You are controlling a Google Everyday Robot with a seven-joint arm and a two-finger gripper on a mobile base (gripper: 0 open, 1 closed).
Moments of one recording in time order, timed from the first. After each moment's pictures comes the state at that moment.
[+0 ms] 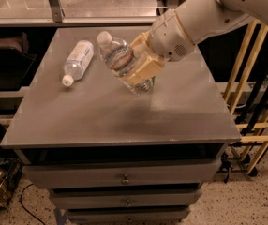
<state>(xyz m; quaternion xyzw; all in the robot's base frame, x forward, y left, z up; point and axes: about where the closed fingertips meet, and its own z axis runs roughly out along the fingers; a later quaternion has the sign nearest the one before) 0.531 0.002 0.949 -0.72 0.56 0.22 0.36</state>
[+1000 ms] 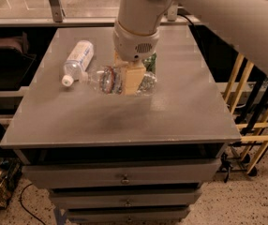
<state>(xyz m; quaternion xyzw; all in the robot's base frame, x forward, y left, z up) 0.529 0.014 0.912 -0.82 0.56 0.02 0.12</state>
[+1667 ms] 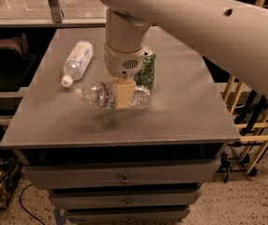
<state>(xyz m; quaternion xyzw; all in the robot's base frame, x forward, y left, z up) 0.523 0.036 0.869 -0.82 0.56 0.03 0.07</state>
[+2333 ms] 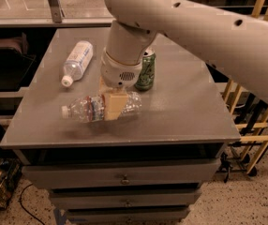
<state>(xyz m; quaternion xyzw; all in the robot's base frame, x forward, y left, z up) 0.500 0.061 0.852 -0.81 0.56 0.12 0.11</state>
